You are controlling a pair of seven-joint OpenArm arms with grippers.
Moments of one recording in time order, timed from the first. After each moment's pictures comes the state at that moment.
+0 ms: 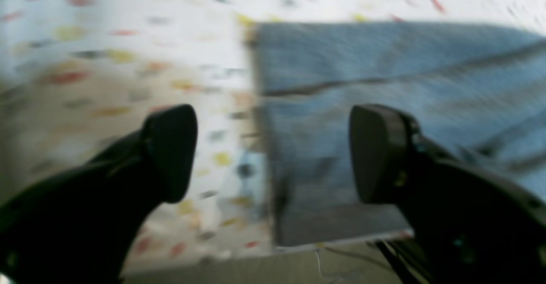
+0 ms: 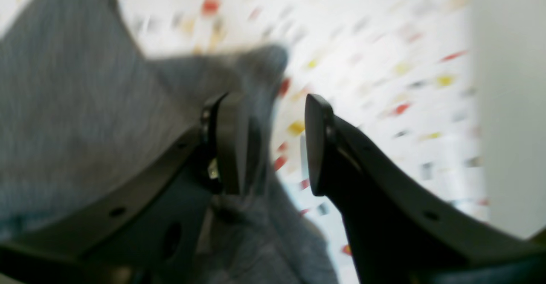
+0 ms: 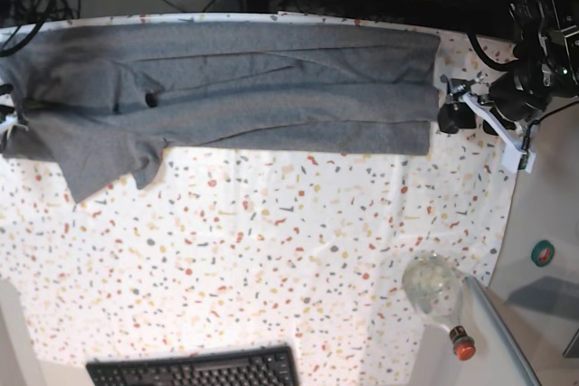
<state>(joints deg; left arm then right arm) 16.0 -19.3 -24.9 97.8 -32.5 -22.6 60.1 -6.7 14.0 38.5 76.8 3.1 24.6 -29.5</state>
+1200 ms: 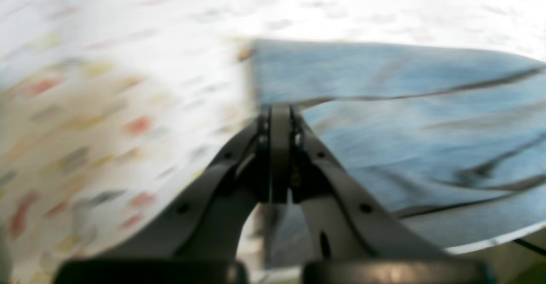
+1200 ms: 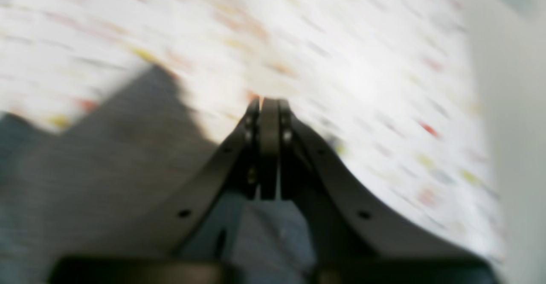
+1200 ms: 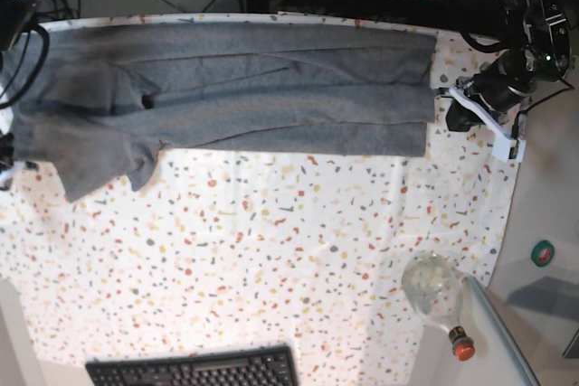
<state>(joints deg) 19.4 -17.4 -24.5 96.4 -32.8 -22.6 50.1 7.0 16.0 30.8 69.6 4.2 25.9 -40.6</state>
